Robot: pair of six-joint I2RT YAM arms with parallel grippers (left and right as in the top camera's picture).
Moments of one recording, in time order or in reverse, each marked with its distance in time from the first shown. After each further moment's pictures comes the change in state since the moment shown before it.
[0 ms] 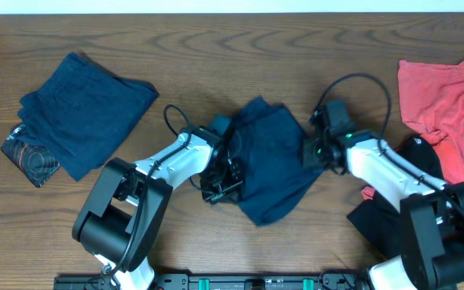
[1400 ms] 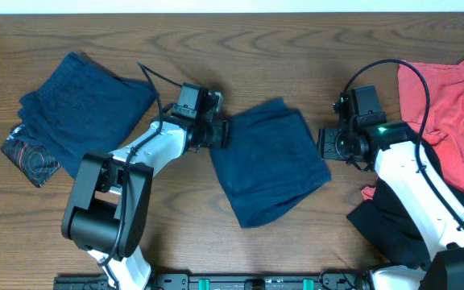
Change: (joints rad) left arm 0.207 0.018 0.031 0.476 -0.298 0.570; right arm -0.049 -0.212 0.121 -0.330 0.027 -0.039
